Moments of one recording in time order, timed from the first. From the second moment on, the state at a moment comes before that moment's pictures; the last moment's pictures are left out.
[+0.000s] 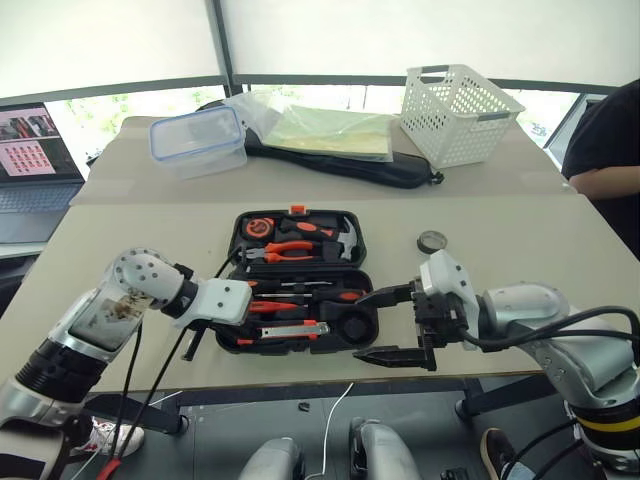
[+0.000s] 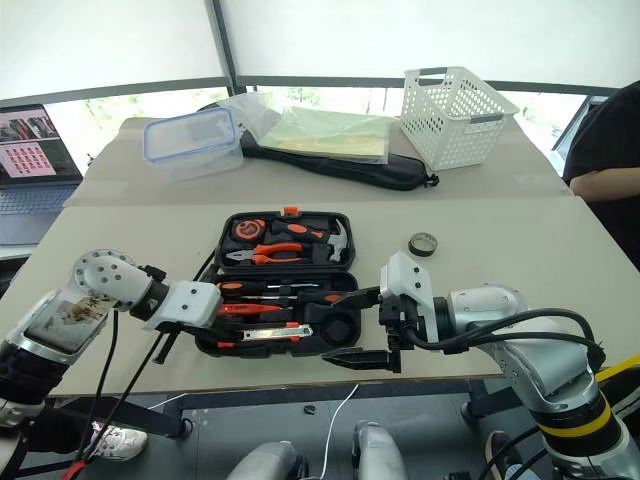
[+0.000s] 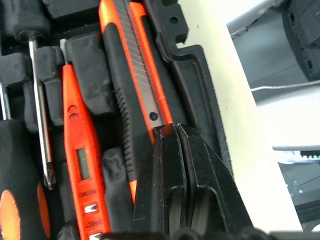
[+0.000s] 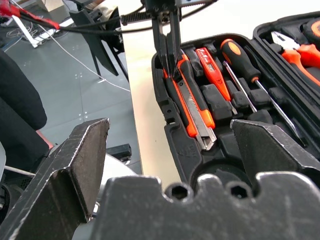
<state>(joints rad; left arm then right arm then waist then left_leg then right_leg) -0.49 0.94 -0.30 -0.11 -0.10 0.18 -1.47 -0.34 -0.79 0.10 -0.54 0.66 0.73 1.03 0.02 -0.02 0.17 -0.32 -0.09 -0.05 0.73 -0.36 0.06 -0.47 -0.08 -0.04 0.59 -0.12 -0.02</state>
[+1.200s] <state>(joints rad) -0.50 0.90 -0.28 -0.02 -0.09 0.14 -1.45 -0.38 -0.79 0.10 -0.53 0.67 0.73 1.03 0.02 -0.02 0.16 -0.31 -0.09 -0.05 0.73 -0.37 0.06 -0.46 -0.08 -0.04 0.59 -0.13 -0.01</state>
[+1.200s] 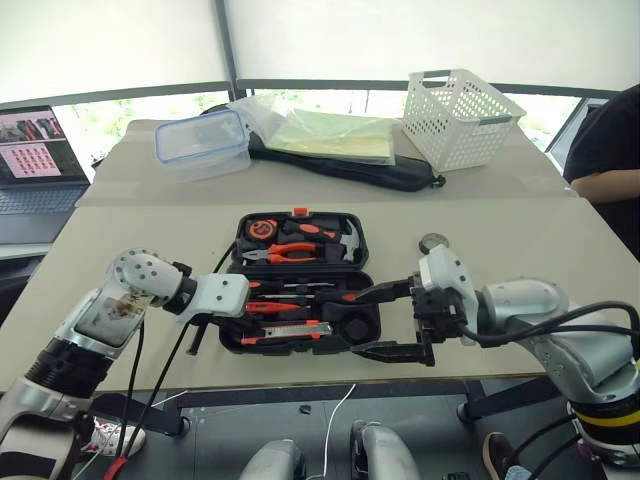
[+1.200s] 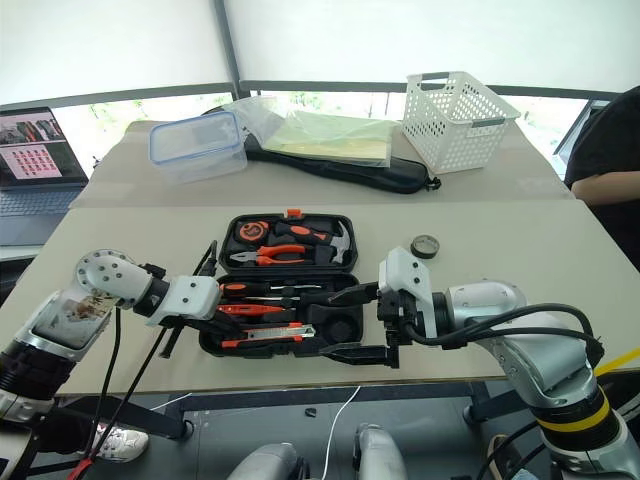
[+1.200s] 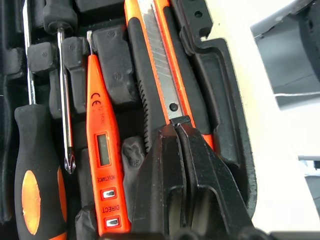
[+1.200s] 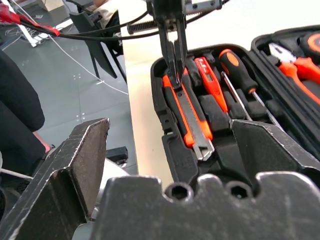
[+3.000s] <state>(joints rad) -0.54 0.84 0.06 -0.30 -0.71 0.72 -1.21 -0.83 -0.64 0.15 0.67 0.07 0.26 0.85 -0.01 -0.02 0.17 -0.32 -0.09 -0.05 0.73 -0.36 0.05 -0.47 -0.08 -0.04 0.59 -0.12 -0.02</state>
